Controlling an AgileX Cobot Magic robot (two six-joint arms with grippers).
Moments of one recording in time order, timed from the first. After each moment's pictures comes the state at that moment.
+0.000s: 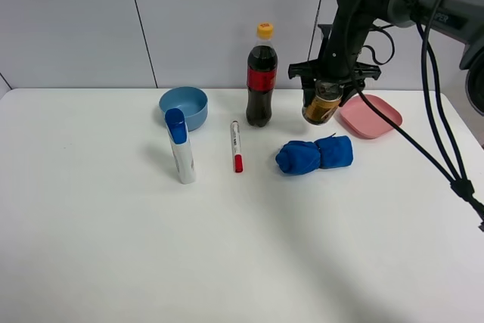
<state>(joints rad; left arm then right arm) 0.04 -0.01 -0.51 -0.06 1.05 0.10 0.27 2.21 -1.96 0.01 1.22 0.22</state>
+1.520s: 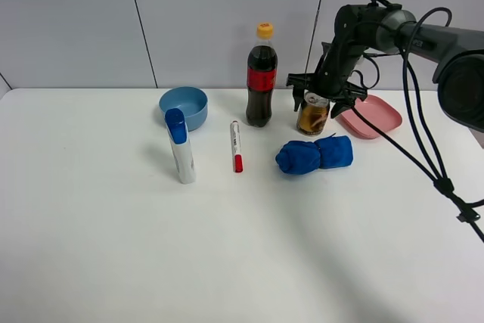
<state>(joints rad) 0.04 -0.01 -0.51 -0.06 1.05 0.10 0.22 2.35 -1.97 0.07 1.01 0.30</state>
